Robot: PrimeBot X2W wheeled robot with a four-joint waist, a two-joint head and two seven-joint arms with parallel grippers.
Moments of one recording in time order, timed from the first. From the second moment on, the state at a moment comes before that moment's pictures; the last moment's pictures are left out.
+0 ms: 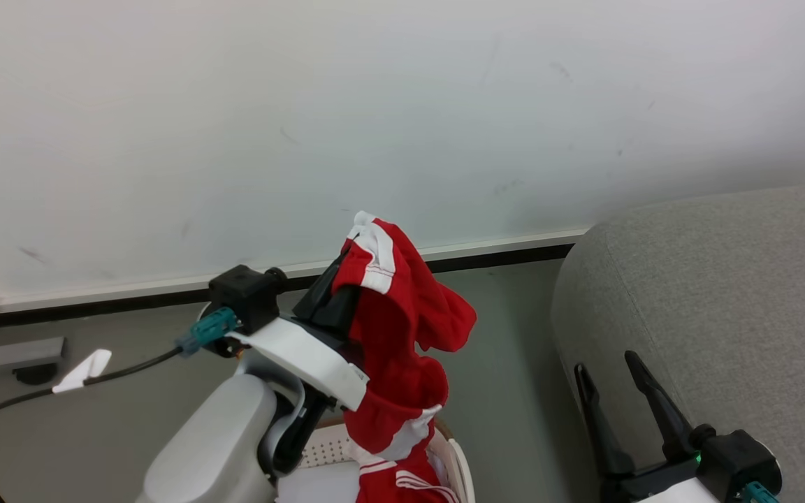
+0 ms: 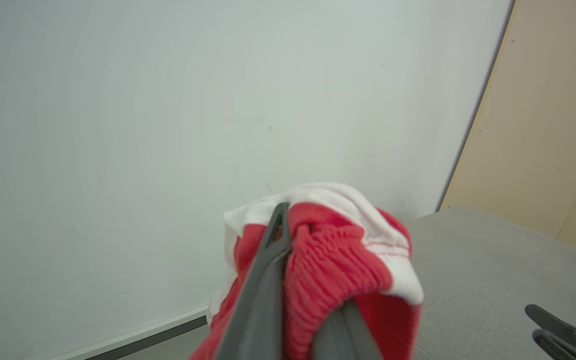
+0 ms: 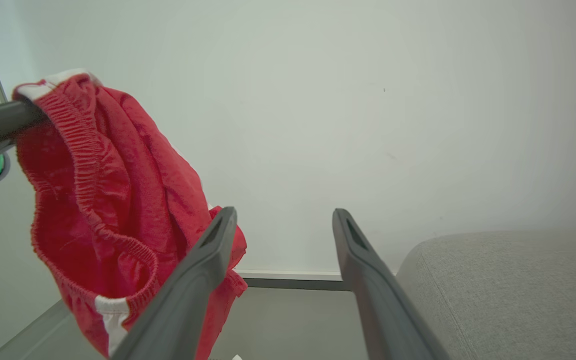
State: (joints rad) left arm -0.58 0.20 -0.58 0.39 -0.60 -0.09 -0.26; right arm -0.10 -0.05 0.25 0.18 0.30 0.13 -0.26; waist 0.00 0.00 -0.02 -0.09
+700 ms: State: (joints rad) left arm -0.59 0.17 -0.62 0.36 -0.61 -0.10 -0.24; right arm -0.15 -0.05 0.46 0.32 0.24 0.13 -0.26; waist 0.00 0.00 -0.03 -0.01
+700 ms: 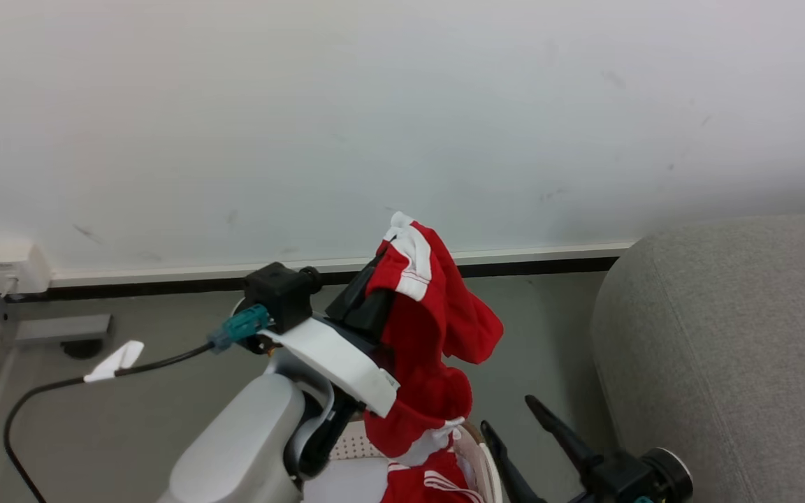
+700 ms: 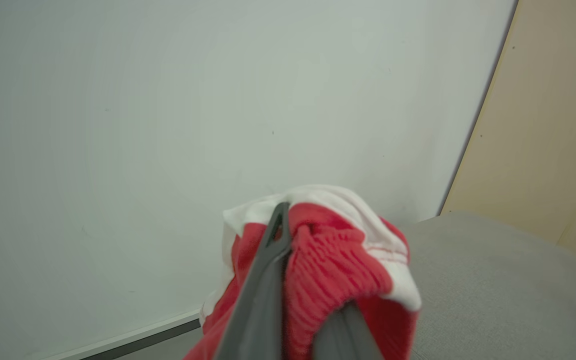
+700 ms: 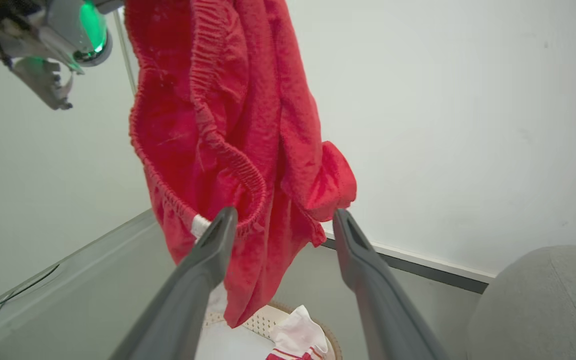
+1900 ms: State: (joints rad) left arm -0.55 0.11 -0.77 0.30 -0.62 -0.10 -0.20; right arm -0.46 -0.07 0.79 0.71 0.43 0.13 -0.26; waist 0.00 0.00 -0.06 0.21
